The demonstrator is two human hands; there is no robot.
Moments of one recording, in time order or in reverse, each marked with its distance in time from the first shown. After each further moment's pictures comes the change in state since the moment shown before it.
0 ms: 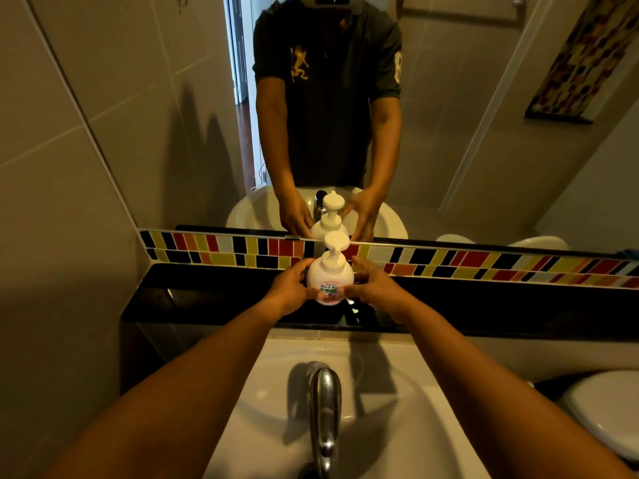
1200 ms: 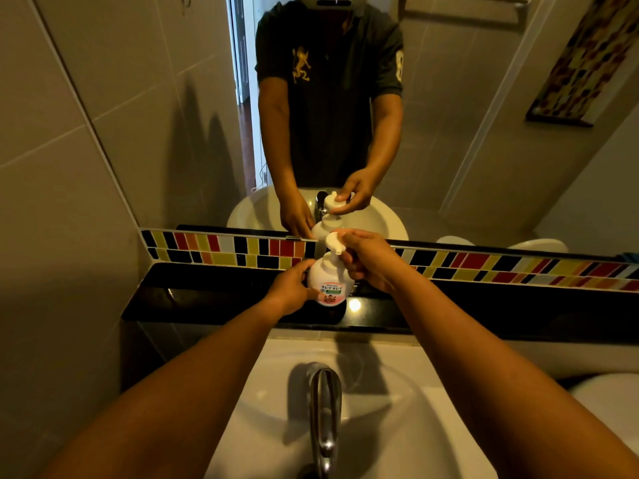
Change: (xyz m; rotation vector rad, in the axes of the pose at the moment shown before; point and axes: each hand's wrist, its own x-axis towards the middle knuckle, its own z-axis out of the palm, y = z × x) left_hand 0.007 -0.006 -0.001 0.123 0.017 0.030; right_hand -0.004 -0.077 0.001 0.335 -0.011 0.011
